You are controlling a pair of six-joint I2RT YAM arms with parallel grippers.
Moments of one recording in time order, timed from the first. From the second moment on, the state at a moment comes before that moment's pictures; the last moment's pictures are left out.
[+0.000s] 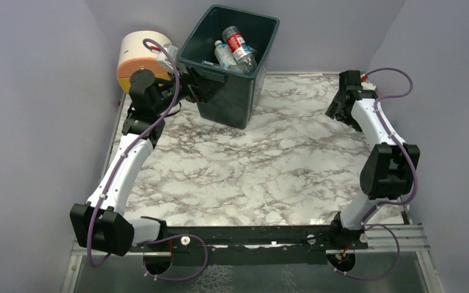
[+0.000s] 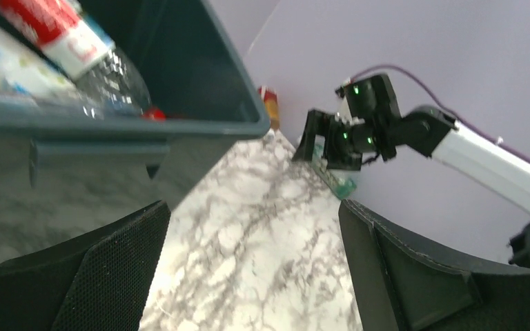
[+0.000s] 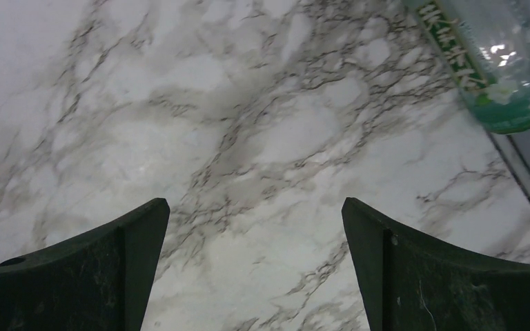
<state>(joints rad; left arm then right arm) -0.22 1.26 1.27 0.09 0.62 -0.59 0.00 1.68 1.43 -0.79 0.42 0.54</state>
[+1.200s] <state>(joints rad) -0.28 1.15 1.12 0.02 0.71 -0.59 -0.22 2.23 1.99 -0.76 0.35 0.37</state>
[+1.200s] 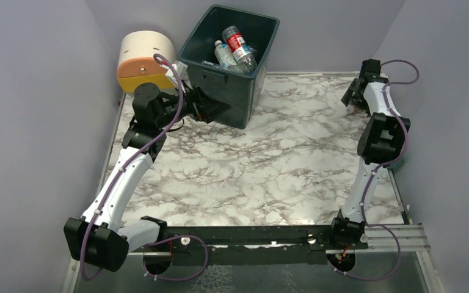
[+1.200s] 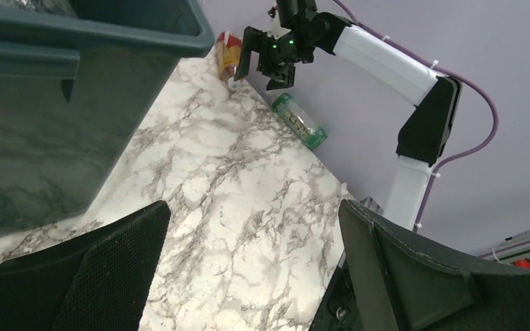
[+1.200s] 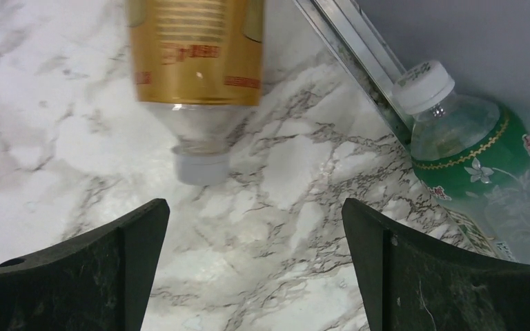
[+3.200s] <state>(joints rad) -0.28 1.23 1.08 0.01 0.68 -0.58 -0.28 2.33 1.85 -0.36 0.16 0.53</state>
